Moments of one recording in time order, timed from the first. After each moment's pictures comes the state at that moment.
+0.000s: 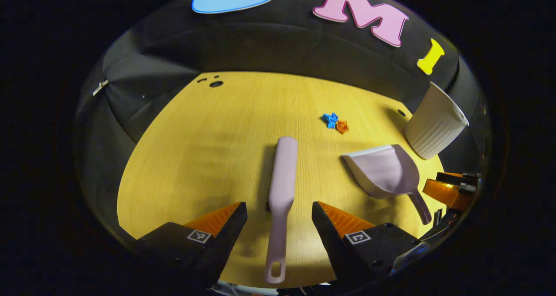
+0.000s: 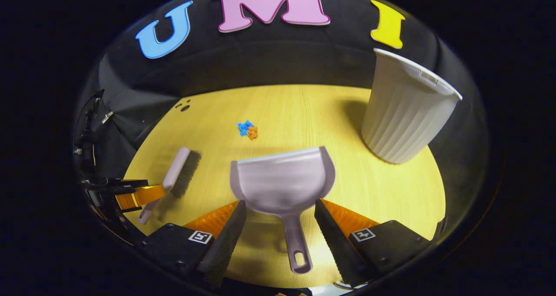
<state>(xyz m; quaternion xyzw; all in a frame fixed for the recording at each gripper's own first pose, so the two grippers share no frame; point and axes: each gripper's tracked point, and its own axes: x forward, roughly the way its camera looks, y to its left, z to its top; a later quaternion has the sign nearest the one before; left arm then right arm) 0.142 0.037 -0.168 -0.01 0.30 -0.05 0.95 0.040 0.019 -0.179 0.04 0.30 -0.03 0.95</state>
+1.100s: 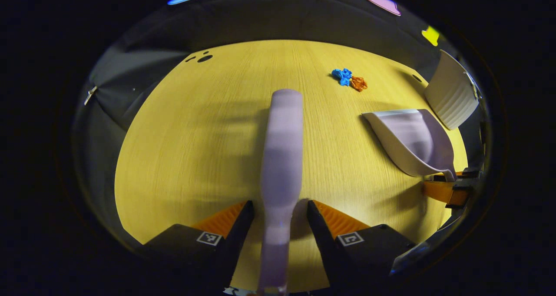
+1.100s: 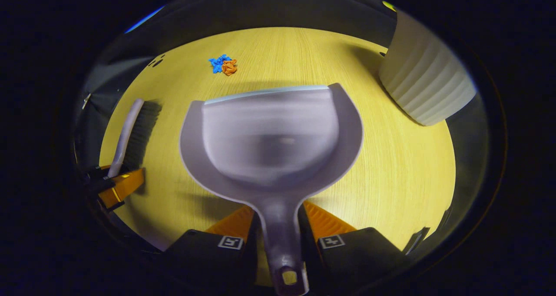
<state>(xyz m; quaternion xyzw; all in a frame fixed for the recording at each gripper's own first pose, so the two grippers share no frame) 0.163 0.034 -0.233 0.04 0.37 -0.02 0.93 0.056 0.008 -0.279 0.02 0.45 -0.06 0.89</state>
